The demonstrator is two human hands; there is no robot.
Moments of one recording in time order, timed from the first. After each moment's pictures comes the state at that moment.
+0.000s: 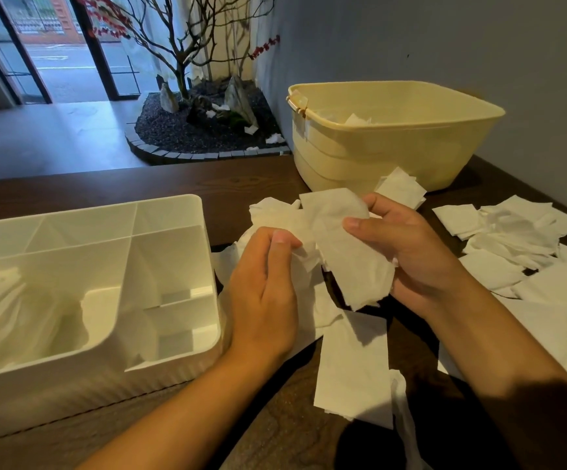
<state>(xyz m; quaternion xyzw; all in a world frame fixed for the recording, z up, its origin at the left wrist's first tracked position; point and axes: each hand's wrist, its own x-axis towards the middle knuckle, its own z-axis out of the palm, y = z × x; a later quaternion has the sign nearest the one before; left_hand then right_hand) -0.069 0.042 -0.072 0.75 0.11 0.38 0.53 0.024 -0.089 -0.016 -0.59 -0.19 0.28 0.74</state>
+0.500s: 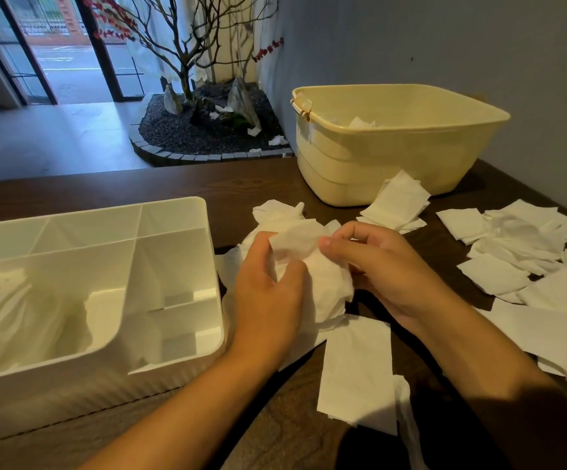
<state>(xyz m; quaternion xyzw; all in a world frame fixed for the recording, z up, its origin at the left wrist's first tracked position) -0.071 0.043 -0.069 0.72 0.12 0.31 0.61 0.017 -0.073 -0.029 -0.74 -0.17 0.23 0.61</state>
